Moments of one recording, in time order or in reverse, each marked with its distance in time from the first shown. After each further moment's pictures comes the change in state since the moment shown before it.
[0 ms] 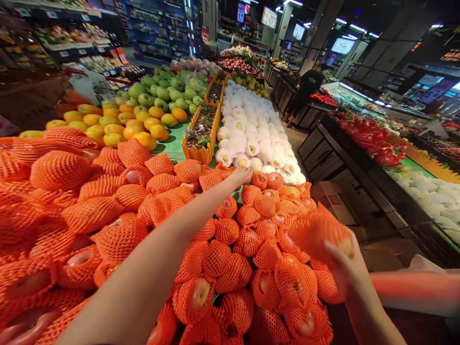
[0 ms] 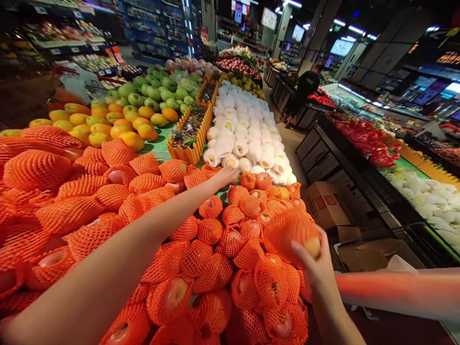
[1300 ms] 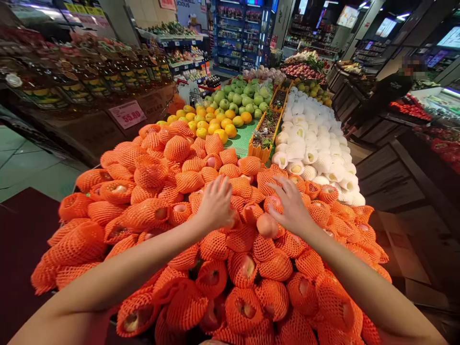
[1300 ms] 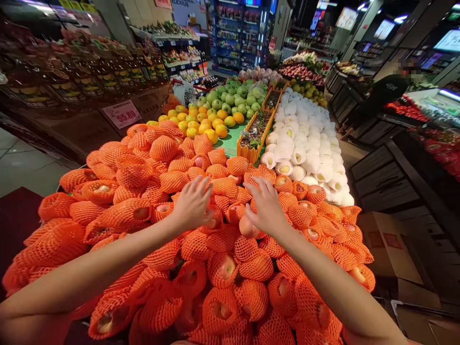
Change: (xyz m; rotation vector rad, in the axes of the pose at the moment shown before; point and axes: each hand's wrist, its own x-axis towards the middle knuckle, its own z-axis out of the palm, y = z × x) left_hand -0.314 0.045 -0.121 0.436 0.053 -0.588; right_hand 0.007 -0.084 0.224 -0.547 -0.712 -1.037
